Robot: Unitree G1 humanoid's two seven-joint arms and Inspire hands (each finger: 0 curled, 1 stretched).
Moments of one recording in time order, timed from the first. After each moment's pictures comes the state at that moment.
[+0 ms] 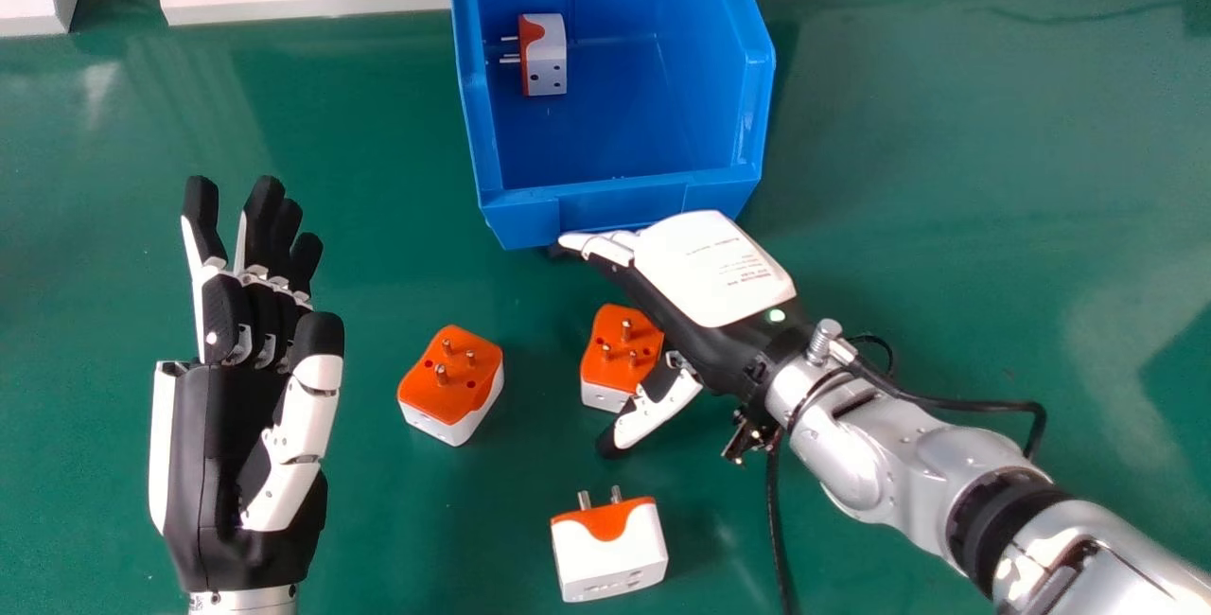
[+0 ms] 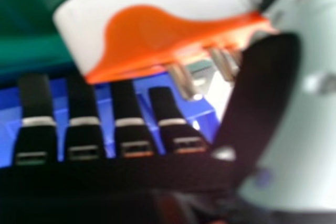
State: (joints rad) left arm 0.03 -0.03 0.29 0.64 -0.55 -1.04 -0.73; right arm -0.73 -0.16 0.80 1.23 -0.78 -0.40 -0.55
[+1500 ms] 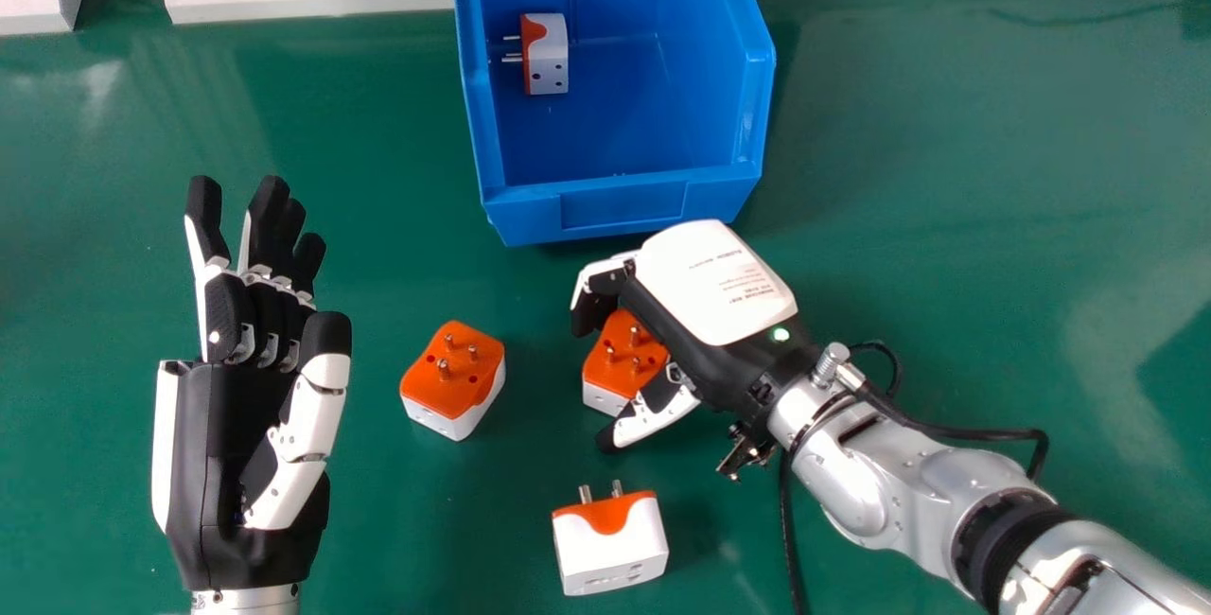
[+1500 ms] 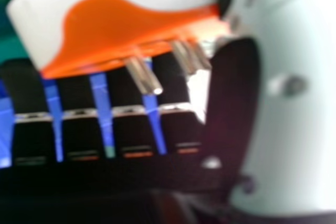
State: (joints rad) left arm 0.03 -0.02 0.28 0.63 -0.55 -1.04 -0.73; right arm -0.70 -0.18 0.80 1.22 -0.76 -0.50 -0.65
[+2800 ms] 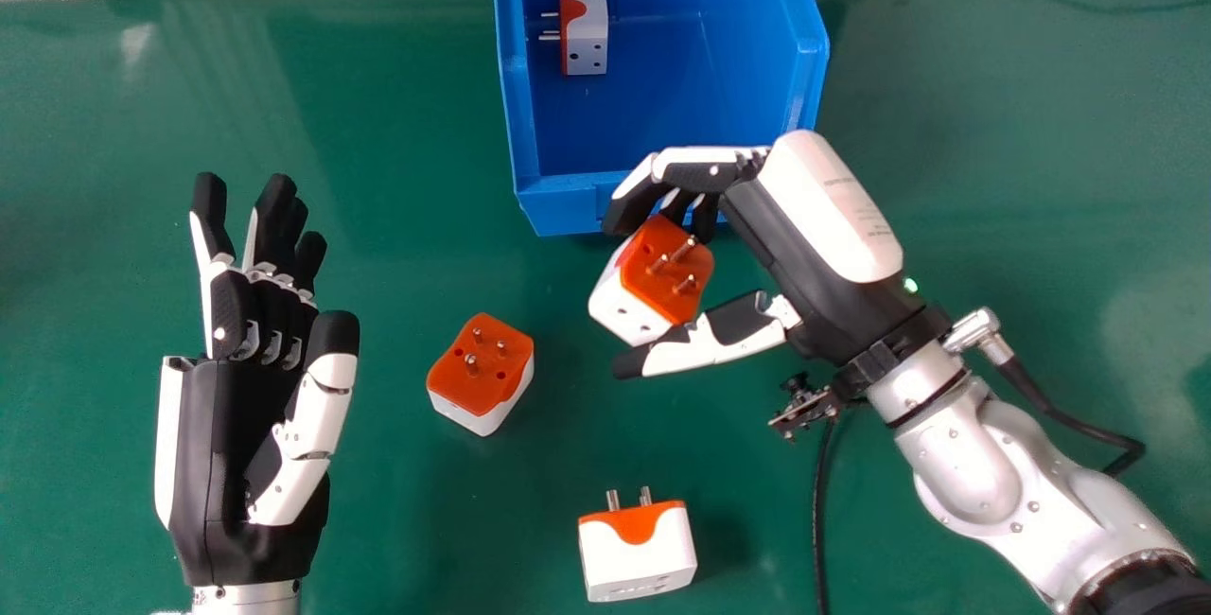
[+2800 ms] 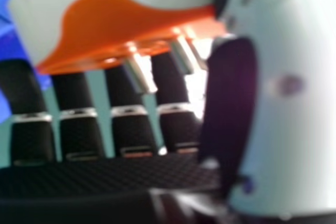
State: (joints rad) left arm 0.02 -0.02 0.29 0.66 -0.51 -1.06 -0.70; right arm -0.41 -0.36 0.36 0.60 -0.54 -0.78 -0.33
